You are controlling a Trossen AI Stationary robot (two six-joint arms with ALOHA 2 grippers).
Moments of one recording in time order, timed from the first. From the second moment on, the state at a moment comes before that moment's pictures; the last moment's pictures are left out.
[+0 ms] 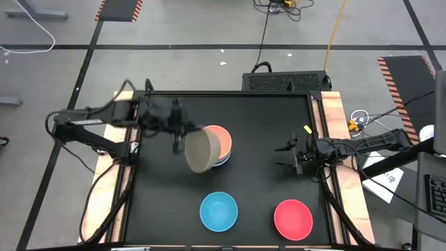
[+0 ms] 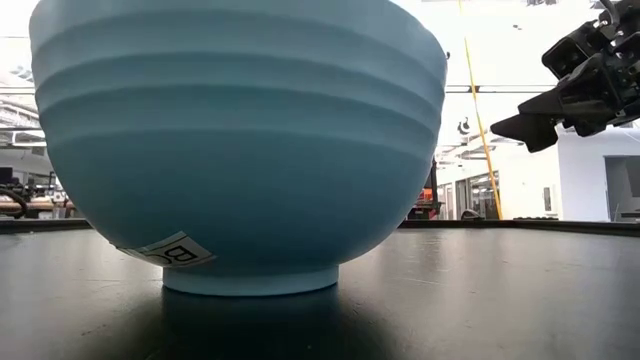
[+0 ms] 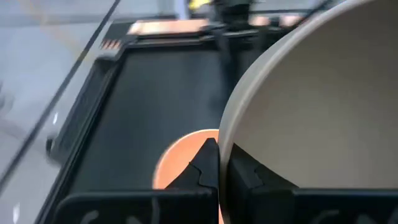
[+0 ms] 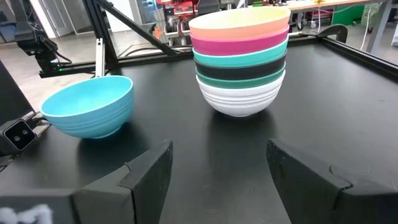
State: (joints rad) left arm 0.02 1.22 1.39 -0.75 -0.08 0.04; right arm 0.15 0.27 0.02 0.07 0.10 0.16
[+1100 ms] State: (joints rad) left arm 0.26 1.98 2.28 -1.57 0.05 -0.06; right arm 0.15 0.27 0.01 0.03 0.10 0.20
